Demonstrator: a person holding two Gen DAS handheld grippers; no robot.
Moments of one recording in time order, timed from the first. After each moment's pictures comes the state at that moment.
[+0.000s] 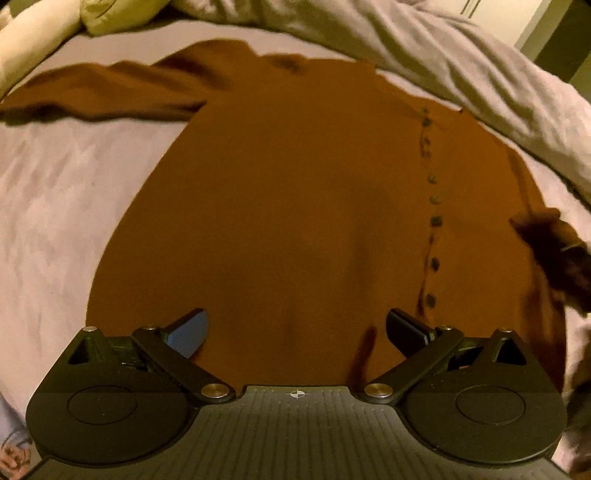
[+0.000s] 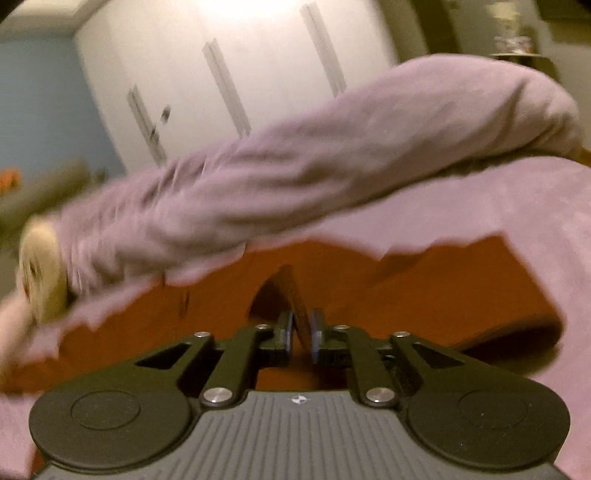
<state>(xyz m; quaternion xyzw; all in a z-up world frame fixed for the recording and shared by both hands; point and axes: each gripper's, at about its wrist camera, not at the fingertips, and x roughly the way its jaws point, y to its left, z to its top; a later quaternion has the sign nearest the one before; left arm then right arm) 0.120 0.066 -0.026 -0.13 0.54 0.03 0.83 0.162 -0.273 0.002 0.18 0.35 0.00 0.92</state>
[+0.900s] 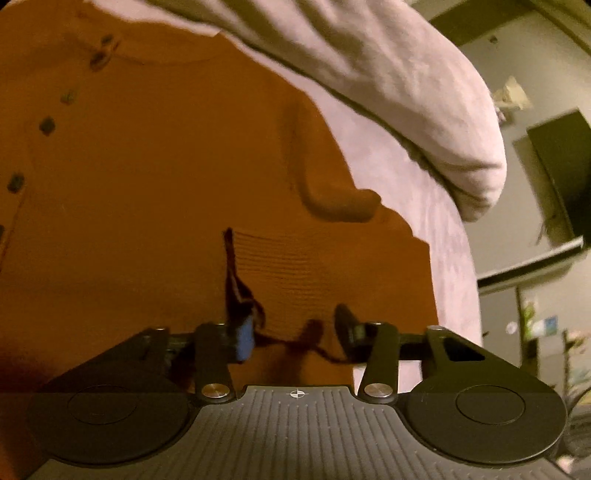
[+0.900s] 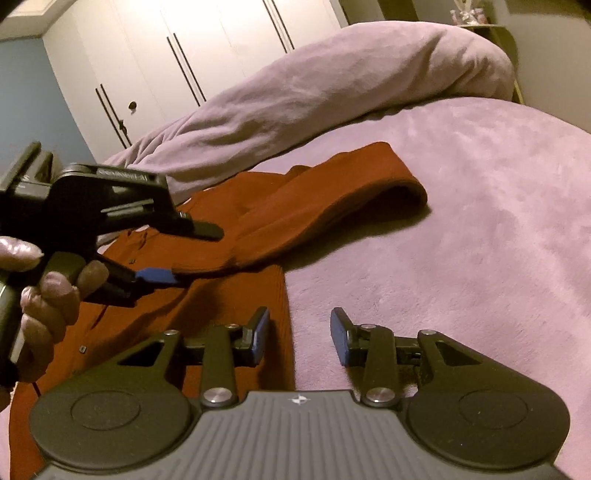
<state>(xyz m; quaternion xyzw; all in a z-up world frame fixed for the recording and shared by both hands) 0.252 -0.127 -0.062 -0.27 0.55 -0.22 0.76 0.042 -0.328 -0.023 0.22 0.37 -0.05 0.90</state>
